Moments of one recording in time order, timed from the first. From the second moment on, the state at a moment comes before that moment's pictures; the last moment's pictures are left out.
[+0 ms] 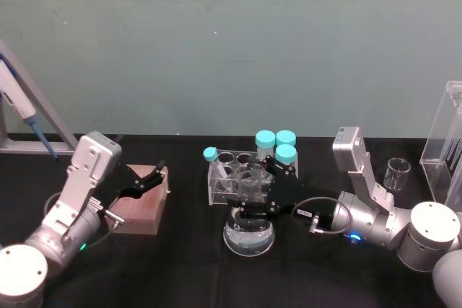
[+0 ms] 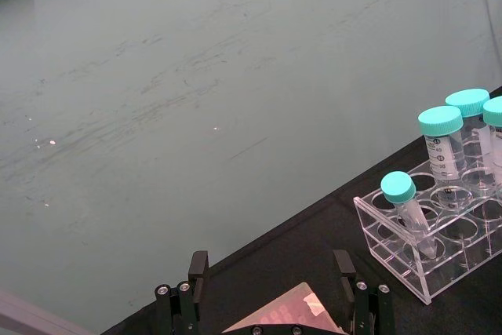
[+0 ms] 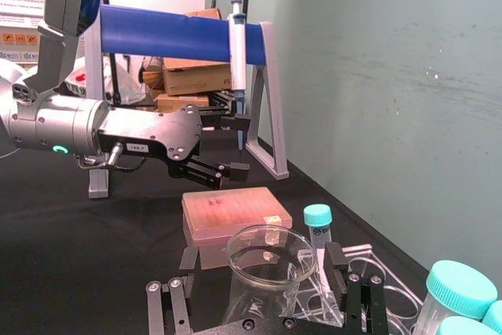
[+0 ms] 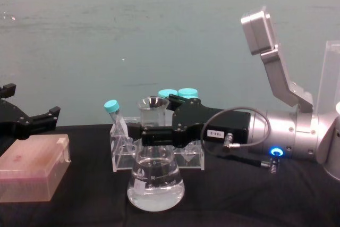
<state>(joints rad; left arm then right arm) -0.20 0.60 0.45 -1.41 -0.25 -0.12 0.03 0.71 0.10 -0.55 -0.61 0.41 -0.46 0.97</state>
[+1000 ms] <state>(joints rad) -0.20 0.60 0.45 -1.41 -0.25 -0.12 0.03 0.71 0.10 -0.55 -0.61 0.41 -0.46 0.97</state>
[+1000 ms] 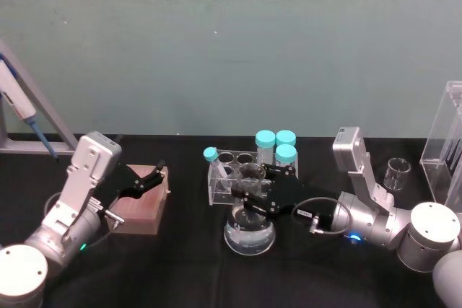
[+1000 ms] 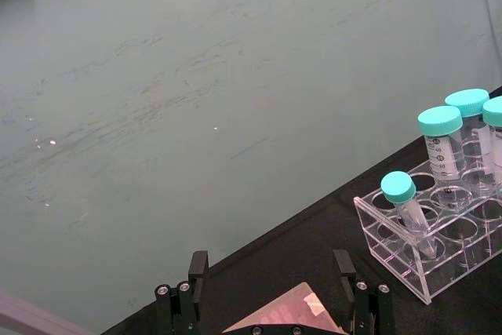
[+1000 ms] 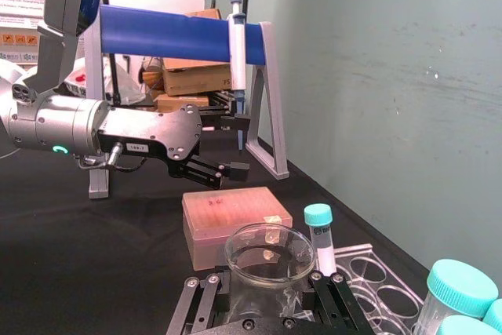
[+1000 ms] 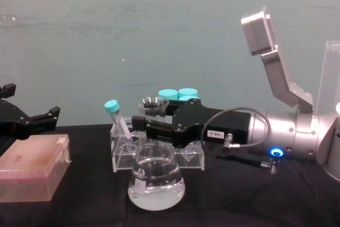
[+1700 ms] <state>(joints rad) -0.20 0.60 0.45 -1.41 -0.25 -0.12 0.03 0.65 0.14 -0.54 -0.73 0.42 -0.41 0.94</state>
